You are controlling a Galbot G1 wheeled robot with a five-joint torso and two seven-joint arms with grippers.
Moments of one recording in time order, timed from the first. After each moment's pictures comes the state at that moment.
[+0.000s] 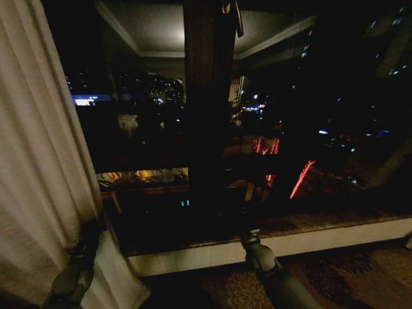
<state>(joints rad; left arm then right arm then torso) 1.31 -1.08 -0.76 -1.68 -0.53 -0.06 -0.08 -1.05 1.14 0.16 1.71 0.32 0.07 0.16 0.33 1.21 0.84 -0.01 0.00</state>
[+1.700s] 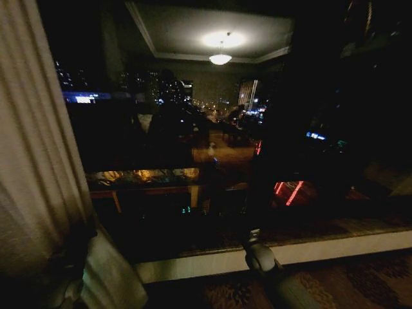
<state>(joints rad) 1.41 -1.11 -0.84 -1.75 -0.53 -0.08 -0.08 -1.05 1.14 0.16 1.71 0.32 0.07 0.16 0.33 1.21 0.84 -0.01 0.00</state>
